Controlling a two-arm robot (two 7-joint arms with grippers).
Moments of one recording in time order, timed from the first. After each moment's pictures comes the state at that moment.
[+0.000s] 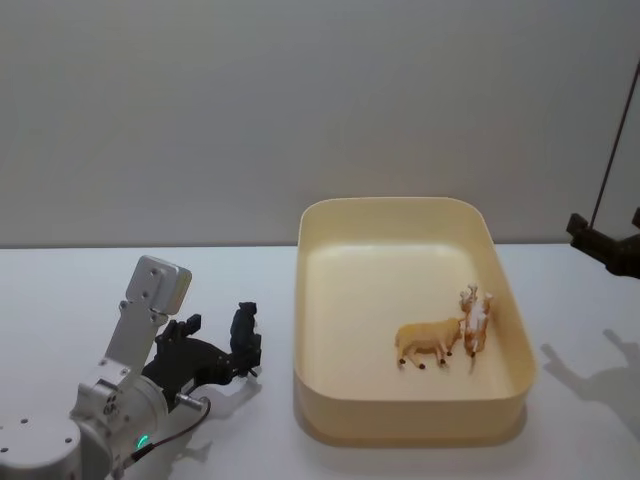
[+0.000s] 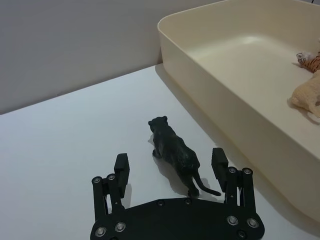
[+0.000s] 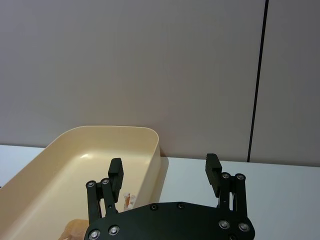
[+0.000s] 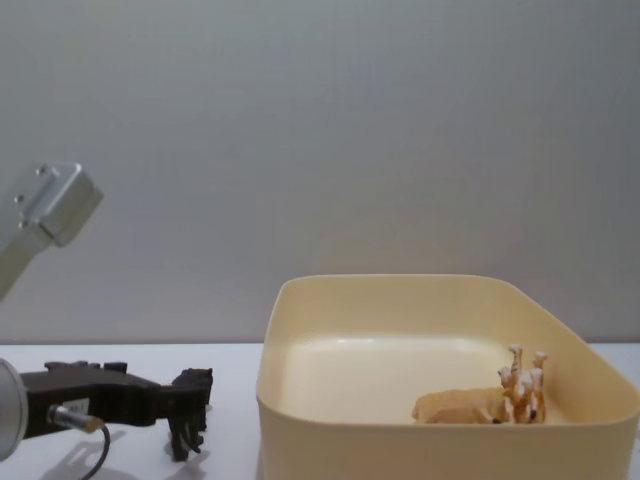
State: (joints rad) left arm -0.19 0.49 0.36 -1.58 -0.46 0.30 -0.07; right arm 0.13 0.38 -0.03 -1.76 0.52 0.35 0.16
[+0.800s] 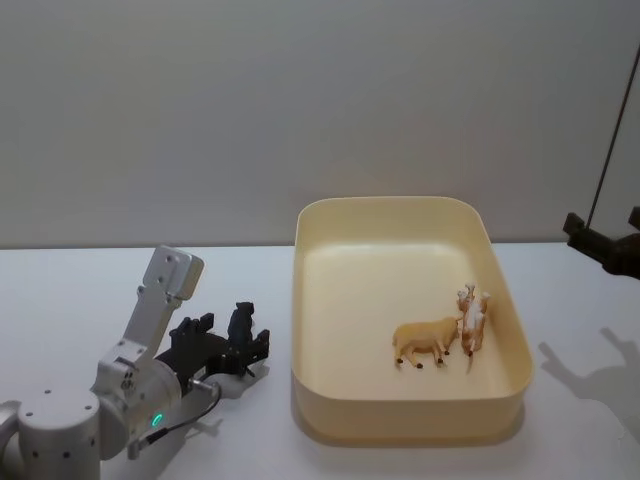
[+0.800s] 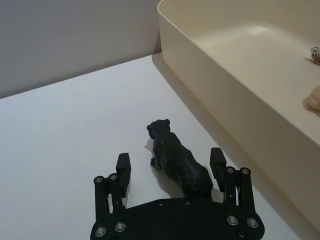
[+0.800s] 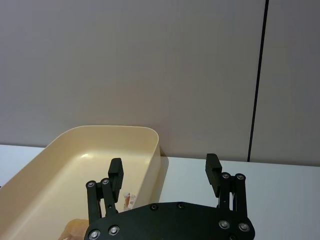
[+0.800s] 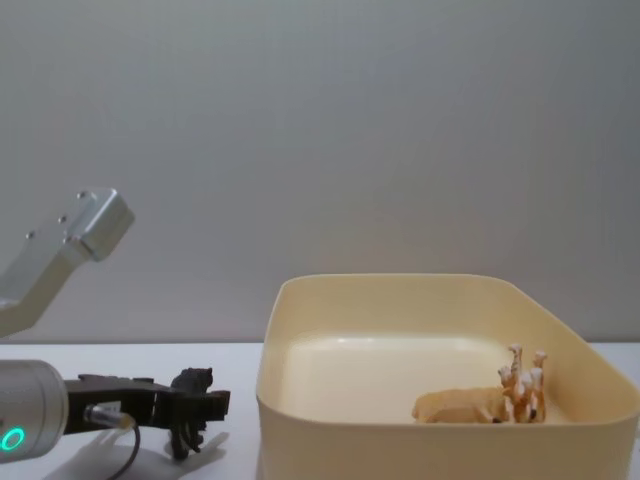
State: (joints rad) left arm -0.30 0.41 0.37 -1.41 -0.44 0.34 -0.15; right arm 0.13 0.38 -0.03 -1.76 0.52 0.35 0.16
